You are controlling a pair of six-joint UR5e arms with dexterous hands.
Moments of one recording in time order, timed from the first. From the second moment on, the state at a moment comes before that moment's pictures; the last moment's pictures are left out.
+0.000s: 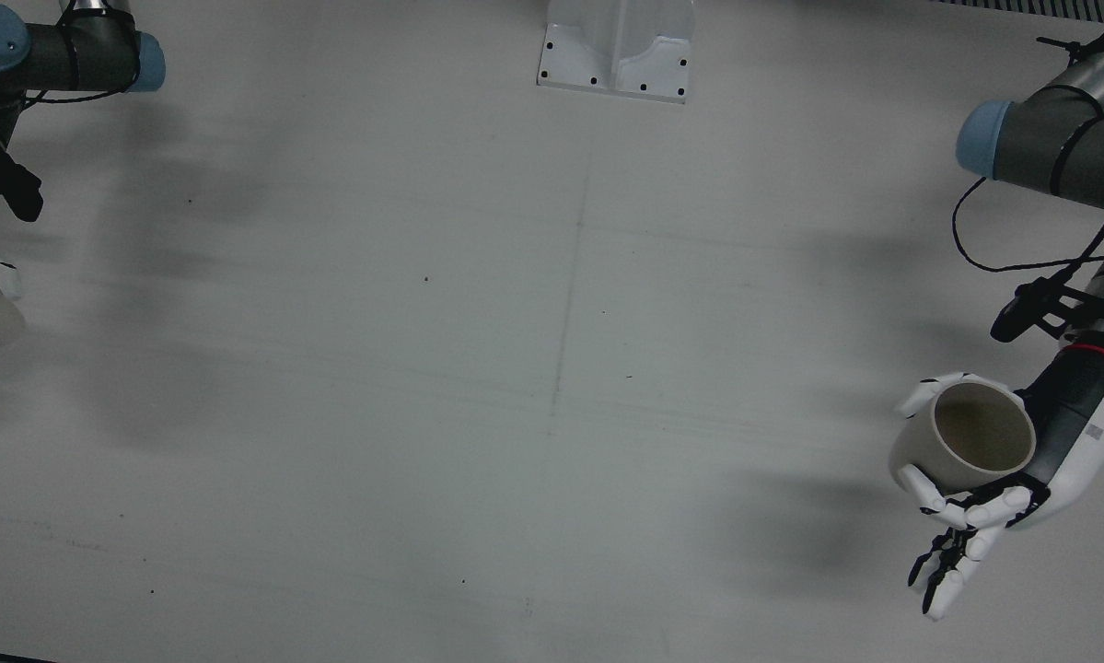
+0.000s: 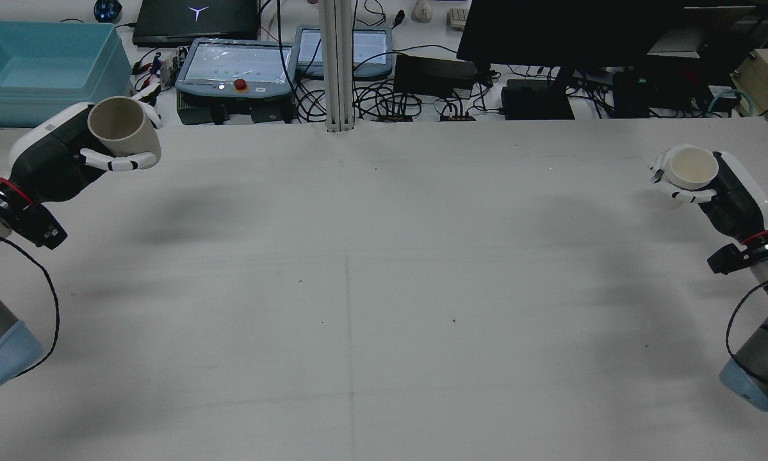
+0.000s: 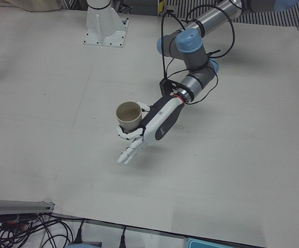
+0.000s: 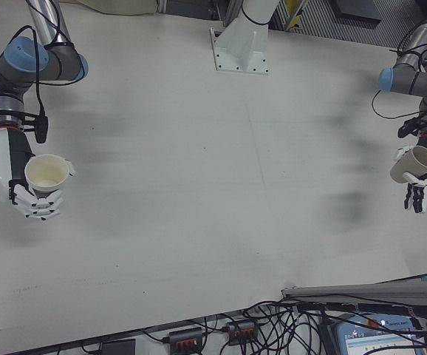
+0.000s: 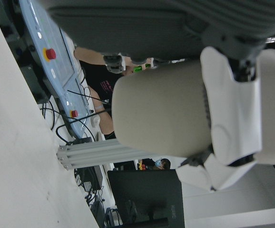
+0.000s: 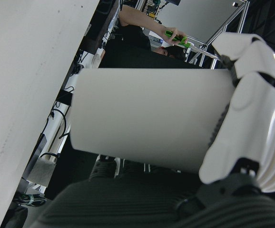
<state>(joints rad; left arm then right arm) -0.90 -1.88 -1.74 0.12 1.39 0.34 0.98 -1.56 1.39 -2.75 -1.06 -0.44</state>
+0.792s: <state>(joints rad) -0.56 -2.34 -1.59 0.25 1.42 0.47 1.14 -1.46 1.48 -2.89 -1.15 -0.43</state>
